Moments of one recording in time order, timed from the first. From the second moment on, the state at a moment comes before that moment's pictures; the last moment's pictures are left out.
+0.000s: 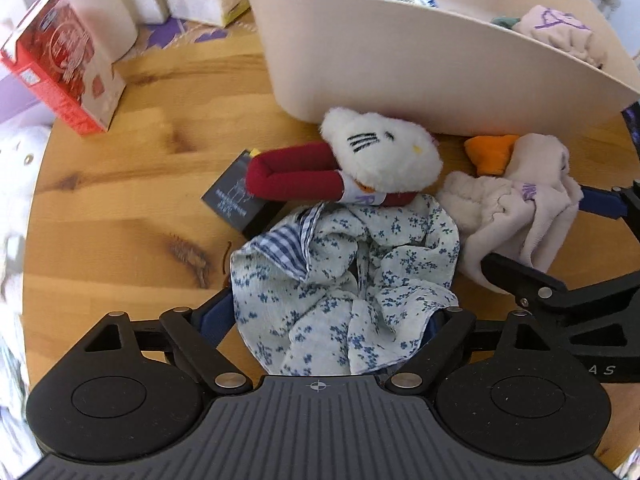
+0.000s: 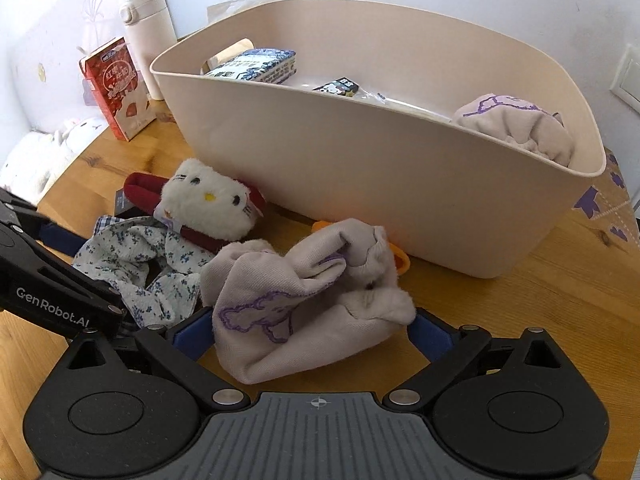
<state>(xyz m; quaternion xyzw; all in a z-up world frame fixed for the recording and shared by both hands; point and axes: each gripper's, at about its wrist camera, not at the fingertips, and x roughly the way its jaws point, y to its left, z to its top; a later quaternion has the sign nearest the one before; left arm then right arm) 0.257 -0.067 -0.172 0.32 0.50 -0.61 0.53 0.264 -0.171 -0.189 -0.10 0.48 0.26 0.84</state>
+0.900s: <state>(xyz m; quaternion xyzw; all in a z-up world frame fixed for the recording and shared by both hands) 0.253 -0.038 -0.165 0.27 0.51 -0.64 0.51 0.237 -0.185 -0.176 -0.06 0.47 0.28 0.83</state>
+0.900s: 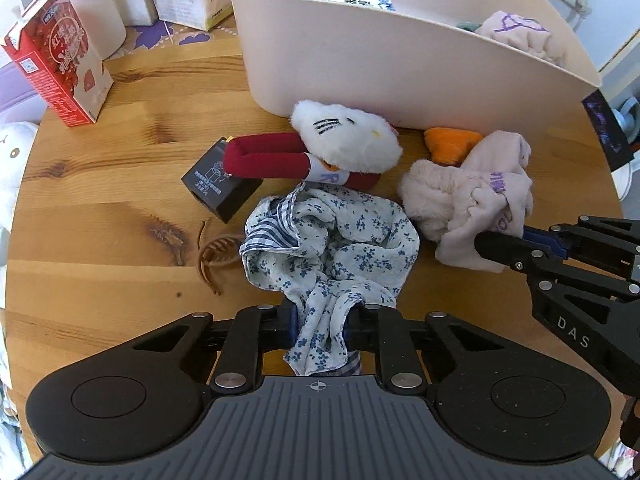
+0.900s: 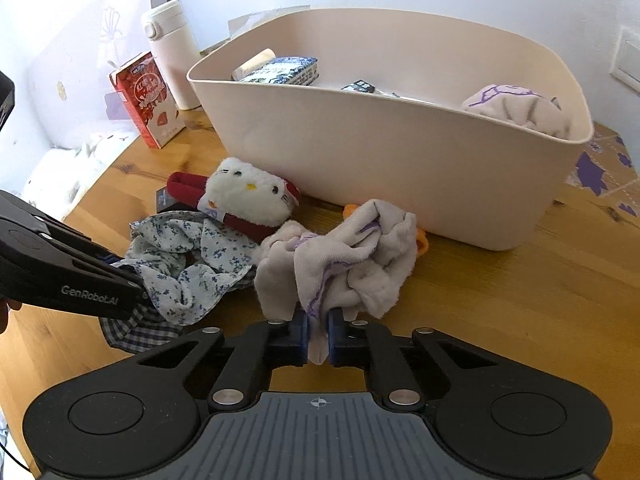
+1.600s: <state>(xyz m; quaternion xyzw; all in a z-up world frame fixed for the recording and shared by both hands) 0.266 0.027 -0.142 0.24 0.49 -0.67 0.51 0.178 -0.226 -0.135 -0.03 0.44 0.25 0.86</state>
